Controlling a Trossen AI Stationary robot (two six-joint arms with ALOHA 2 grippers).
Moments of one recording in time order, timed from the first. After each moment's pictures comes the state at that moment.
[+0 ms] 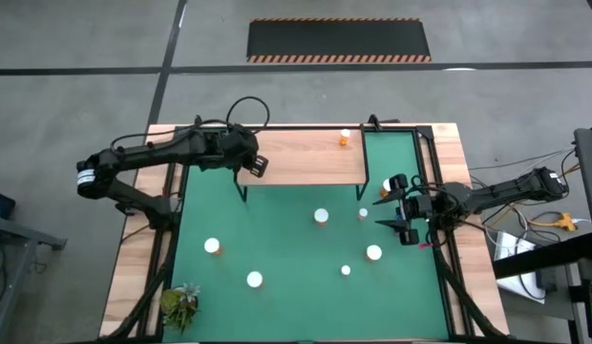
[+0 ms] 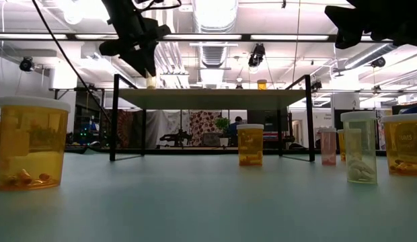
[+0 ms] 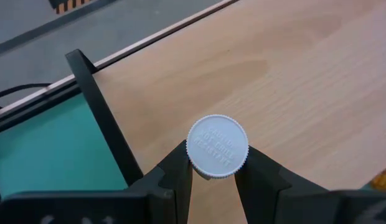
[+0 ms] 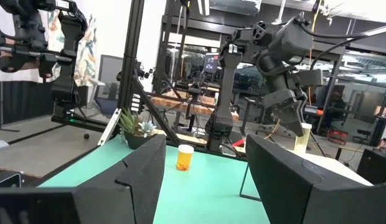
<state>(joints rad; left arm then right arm) 0.28 1.32 1.24 -0.90 -0.42 -0.64 0.17 0.43 0.10 0.57 -0.02 -0.20</state>
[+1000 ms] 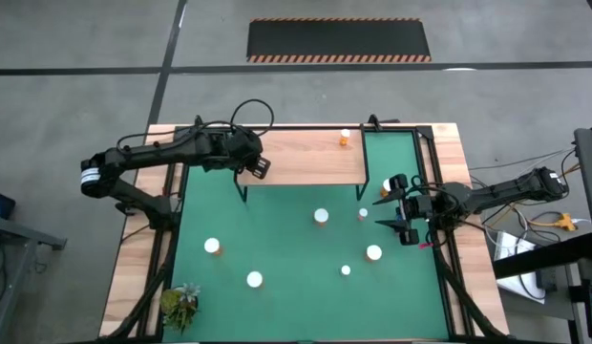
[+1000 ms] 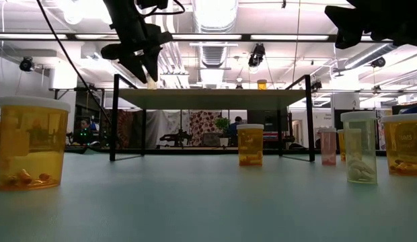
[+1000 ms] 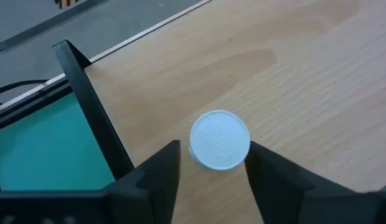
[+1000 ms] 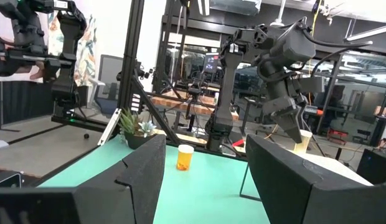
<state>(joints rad) 0.28 1.36 1.23 -0.90 -0.42 -0.64 0.17 0.43 0.10 0.57 -0.02 -0.20</state>
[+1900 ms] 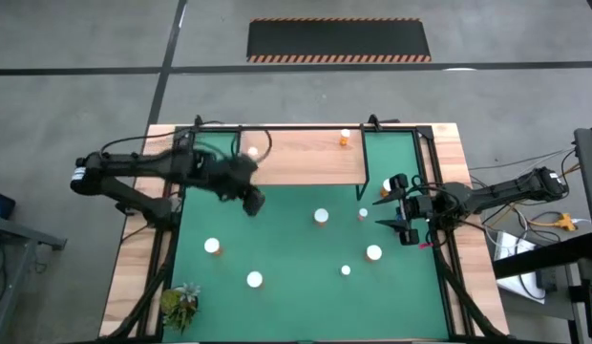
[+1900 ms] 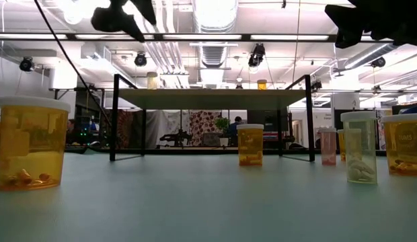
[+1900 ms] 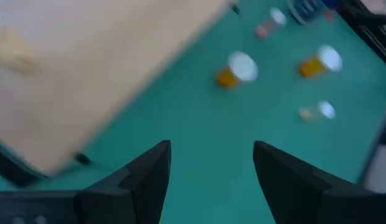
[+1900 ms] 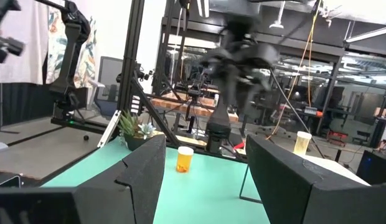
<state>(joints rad) -0.07 1.28 1.35 -0.98 -0.15 -0.81 0.17 0.43 0.10 0.58 -0.02 -0.20</state>
